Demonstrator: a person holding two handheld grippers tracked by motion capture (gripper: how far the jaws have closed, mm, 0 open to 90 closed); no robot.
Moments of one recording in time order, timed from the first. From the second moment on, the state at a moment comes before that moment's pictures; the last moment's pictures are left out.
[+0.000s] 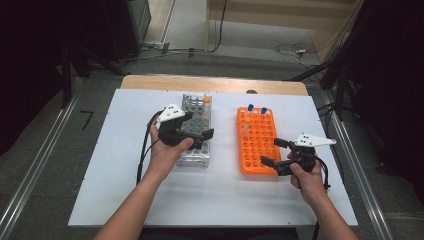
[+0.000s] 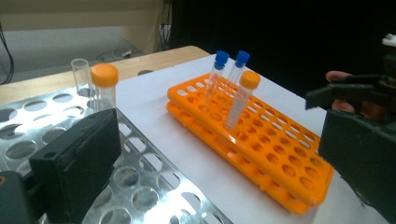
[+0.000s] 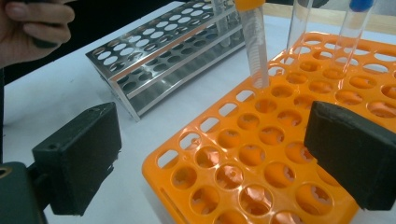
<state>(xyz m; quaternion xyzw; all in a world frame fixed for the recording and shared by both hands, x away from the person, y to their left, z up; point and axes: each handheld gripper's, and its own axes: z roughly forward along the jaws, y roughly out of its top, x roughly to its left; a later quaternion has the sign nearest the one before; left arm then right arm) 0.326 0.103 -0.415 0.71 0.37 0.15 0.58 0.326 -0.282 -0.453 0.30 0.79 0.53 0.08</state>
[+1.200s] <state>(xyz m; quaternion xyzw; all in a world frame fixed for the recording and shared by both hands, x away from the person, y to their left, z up) 0.292 0.111 -0.434 0.71 0.37 0.13 0.58 0.385 -0.226 -0.452 0.33 0.82 0.46 0.12</state>
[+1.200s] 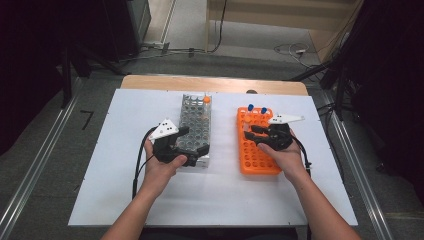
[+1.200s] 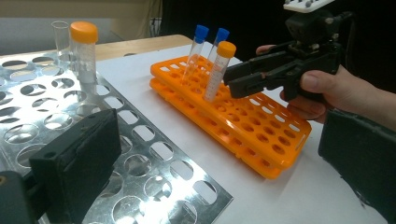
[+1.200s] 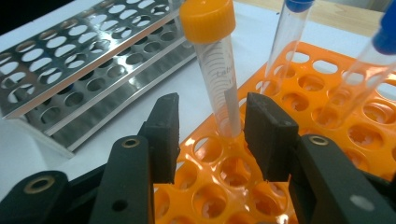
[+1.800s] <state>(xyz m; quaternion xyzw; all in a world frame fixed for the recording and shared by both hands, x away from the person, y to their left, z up) 0.291 0.111 -0.434 0.71 0.37 0.13 0.58 0.402 -0.205 -0.458 0.35 0.84 0.39 0.15</state>
